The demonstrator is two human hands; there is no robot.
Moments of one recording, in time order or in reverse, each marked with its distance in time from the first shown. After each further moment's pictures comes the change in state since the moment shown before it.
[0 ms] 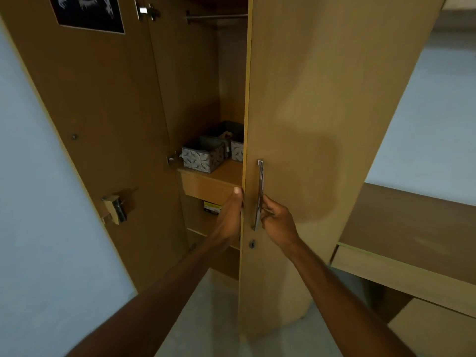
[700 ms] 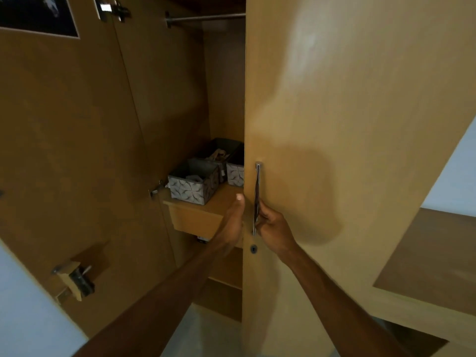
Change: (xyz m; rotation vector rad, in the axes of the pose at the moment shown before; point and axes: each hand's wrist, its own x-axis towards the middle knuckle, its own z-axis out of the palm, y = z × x) left_hand 0.201 -0.037 -0.046 -0.018 -0.117 -0.046; right_hand 0.189 0.034 0.040 0.002 0.017 0.032
